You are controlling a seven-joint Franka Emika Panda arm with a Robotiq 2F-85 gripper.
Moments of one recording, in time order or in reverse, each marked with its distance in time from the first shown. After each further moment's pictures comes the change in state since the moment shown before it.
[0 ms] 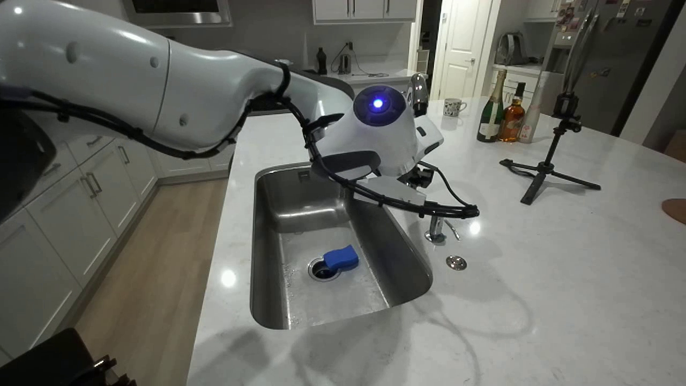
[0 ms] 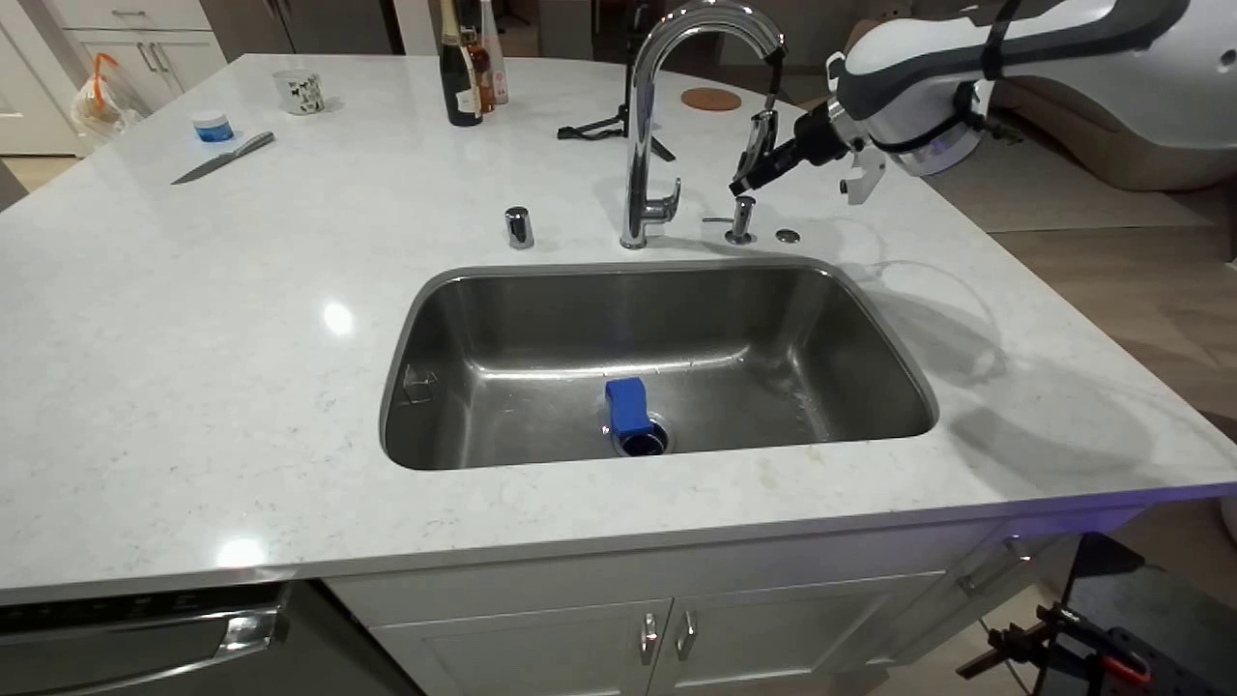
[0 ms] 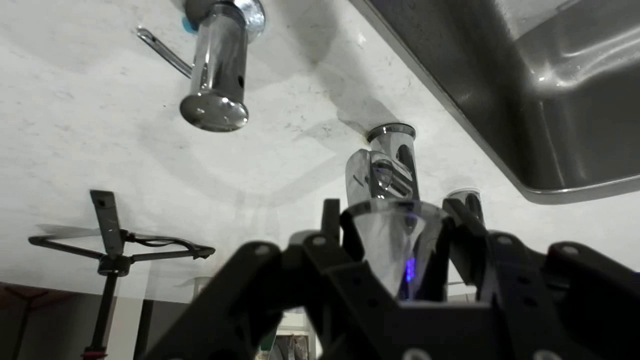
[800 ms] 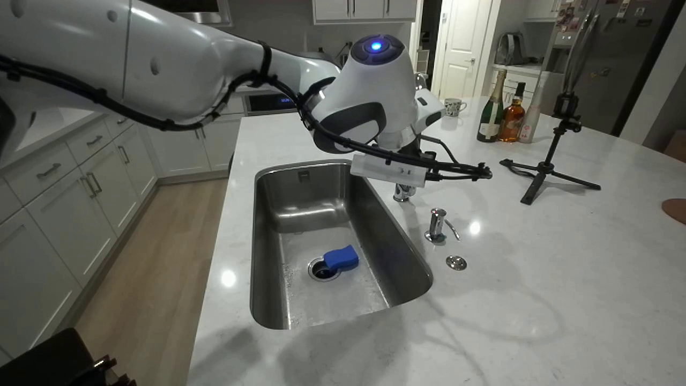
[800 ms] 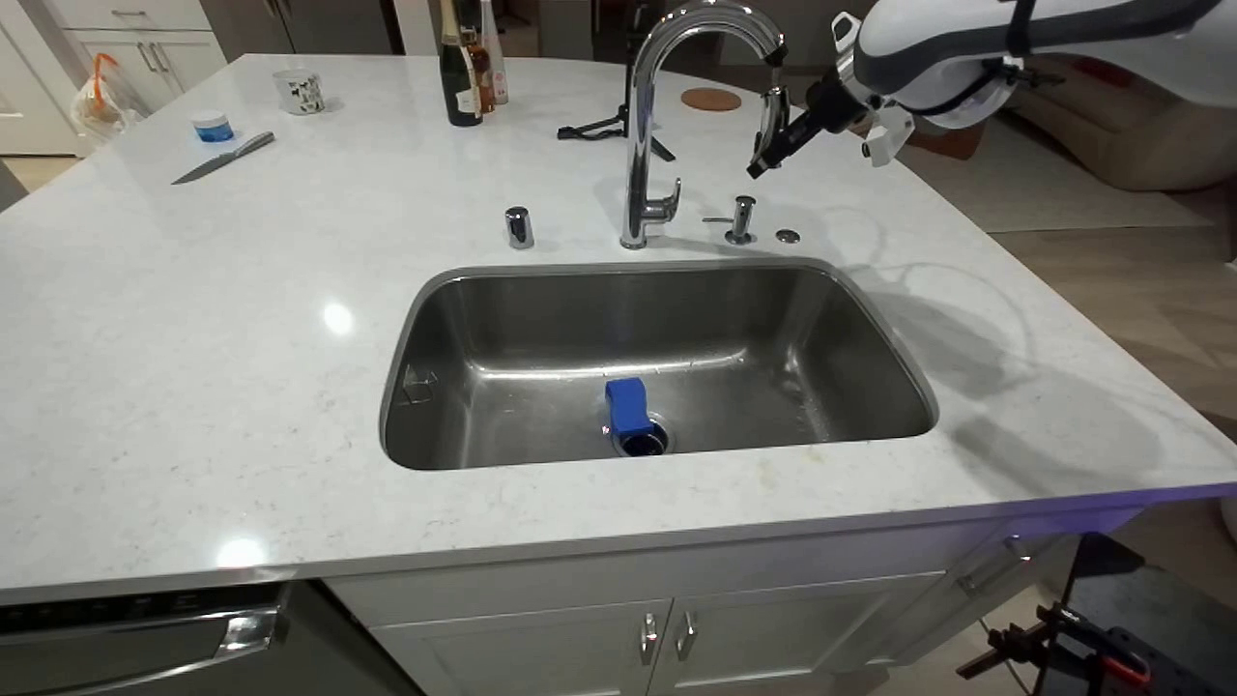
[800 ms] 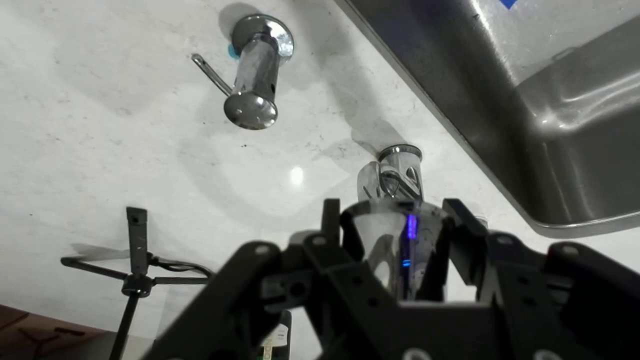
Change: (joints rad) arm 0.060 -0.065 -0.101 0.041 -0.232 -0.161 0.237
